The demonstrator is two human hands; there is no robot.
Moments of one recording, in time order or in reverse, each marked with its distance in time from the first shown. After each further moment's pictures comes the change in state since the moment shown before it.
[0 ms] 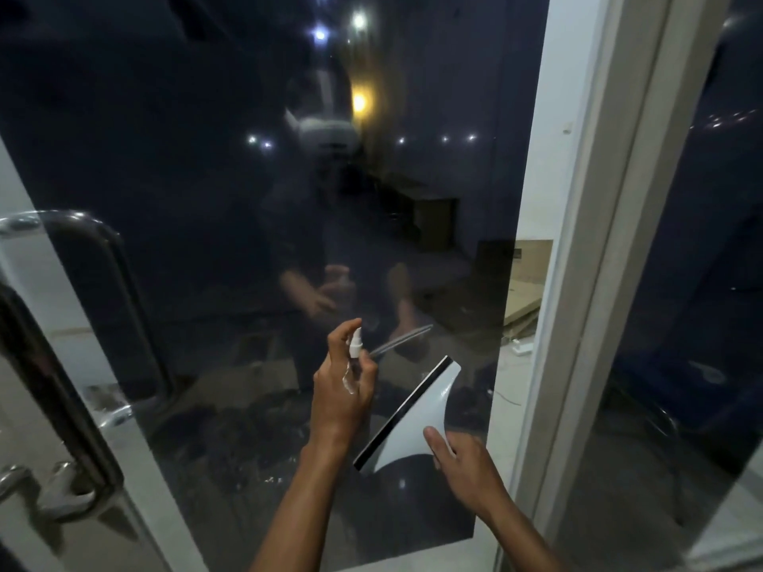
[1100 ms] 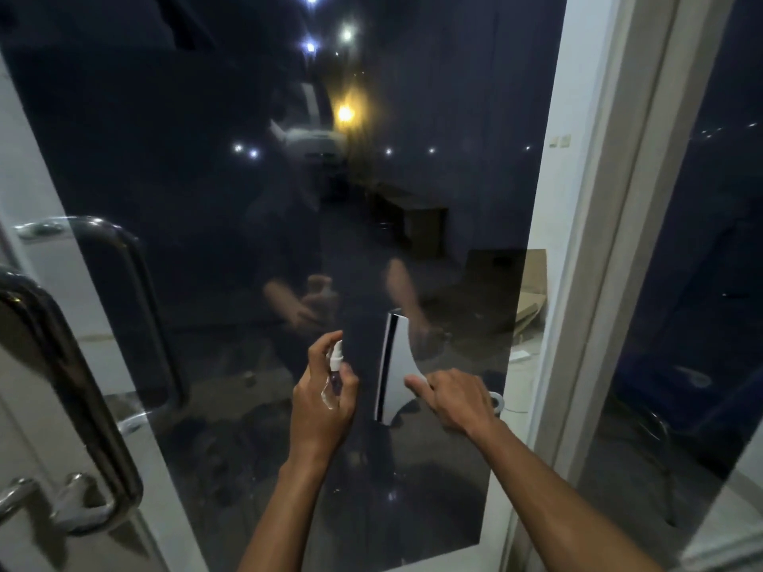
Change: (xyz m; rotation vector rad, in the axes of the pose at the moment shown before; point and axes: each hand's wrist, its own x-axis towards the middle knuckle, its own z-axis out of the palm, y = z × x) left_hand 0.003 -0.031 -0.054 -0.071 -0.027 0.023; right_hand 0.079 -0.075 -0.004 -0.768 0.057 -0.268
